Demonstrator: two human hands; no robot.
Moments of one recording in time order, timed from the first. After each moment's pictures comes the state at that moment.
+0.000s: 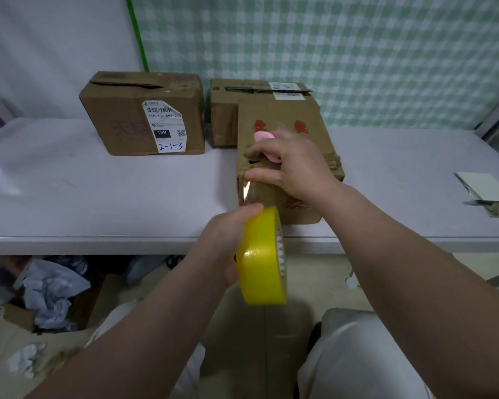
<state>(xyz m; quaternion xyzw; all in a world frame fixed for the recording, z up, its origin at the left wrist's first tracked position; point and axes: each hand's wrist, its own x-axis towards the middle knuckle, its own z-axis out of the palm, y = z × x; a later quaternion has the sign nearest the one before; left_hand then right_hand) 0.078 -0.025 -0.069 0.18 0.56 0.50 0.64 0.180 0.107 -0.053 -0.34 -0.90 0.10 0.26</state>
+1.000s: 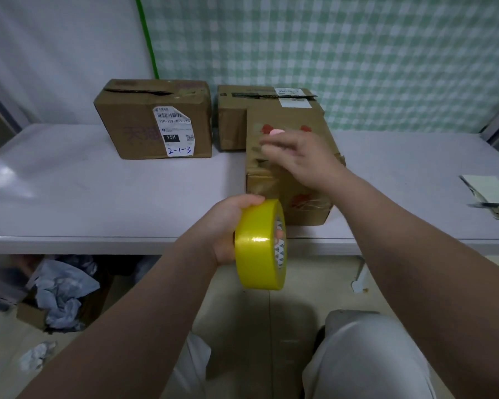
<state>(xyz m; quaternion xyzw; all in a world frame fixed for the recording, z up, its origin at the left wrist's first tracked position) 0.056 -0.012 -0.062 0.20 0.52 0.44 0.71 0.182 0.106 -0.035 -0.40 -0.85 0.24 0.25</state>
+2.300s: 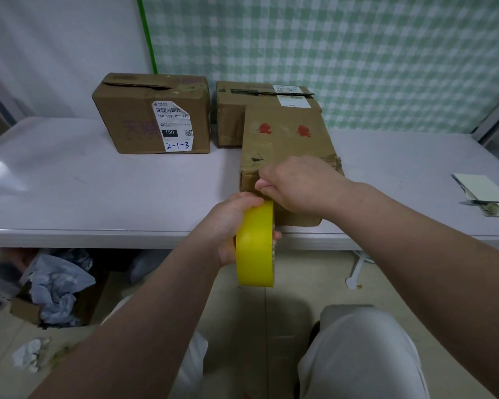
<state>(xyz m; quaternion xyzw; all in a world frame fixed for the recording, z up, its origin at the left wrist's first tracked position) 0.060 -0.021 -0.072 0.20 0.52 0.49 0.67 0.181 0.064 -0.024 -0.32 -0.95 -0.04 -0.02</state>
